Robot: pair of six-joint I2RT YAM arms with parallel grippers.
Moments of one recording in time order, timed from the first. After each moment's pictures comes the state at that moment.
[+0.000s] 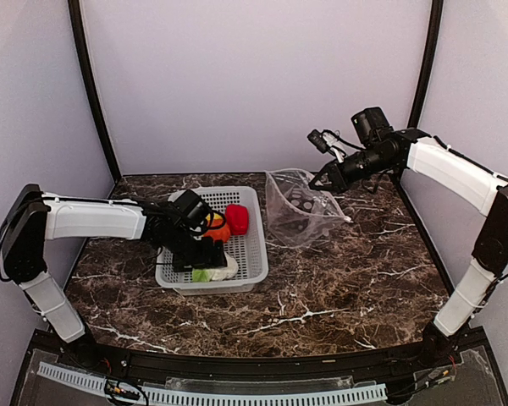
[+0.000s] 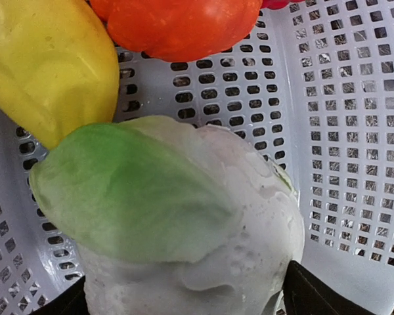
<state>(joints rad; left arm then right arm) -0.76 1.65 1.07 -0.55 0.04 -0.80 0.45 1.65 1.56 -0.76 -0.61 -0.23</state>
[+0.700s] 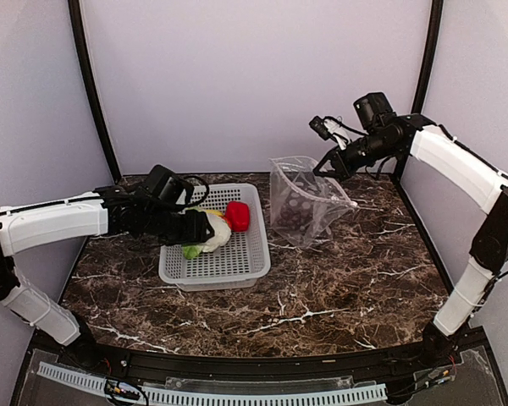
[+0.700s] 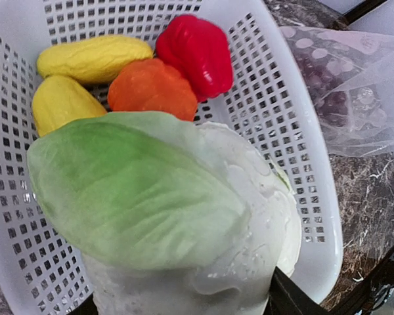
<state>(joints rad) -0.75 1.45 1.08 -0.53 -0.07 -0.68 0.45 1.66 1.67 -0.84 -0.52 -0.28</state>
